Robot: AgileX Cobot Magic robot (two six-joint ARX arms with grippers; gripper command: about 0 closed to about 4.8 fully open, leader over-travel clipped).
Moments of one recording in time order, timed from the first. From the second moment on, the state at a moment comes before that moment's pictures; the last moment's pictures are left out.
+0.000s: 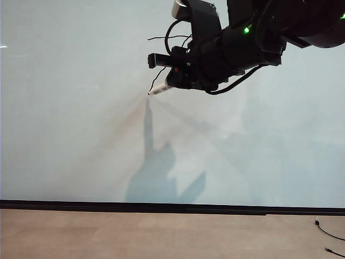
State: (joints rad) left arm 0.00 0.00 0.00 -0.15 0.02 -0.01; right arm 0.70 1.63 0.77 0.82 0.10 -0.01
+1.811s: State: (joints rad) left arm 0.00 0.00 0.00 -0.15 0.02 -0.01; right arm 0.65 1.47 0.64 0.80 0.27 0.01
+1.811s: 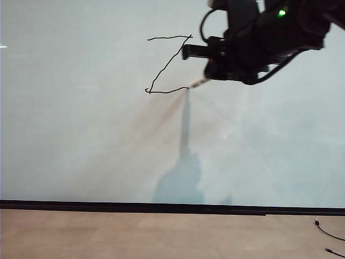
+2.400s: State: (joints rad) left arm 0.00 0.00 0.00 -0.15 0.02 -0.01; right arm 0.77 1.19 0.62 0.70 0.30 -0.12
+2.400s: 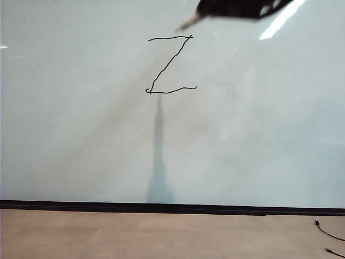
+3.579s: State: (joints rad) left arm 0.00 0.00 0.00 -0.15 0.02 -0.01; right arm 0.78 0.00 0.04 0.14 0.38 -0.15
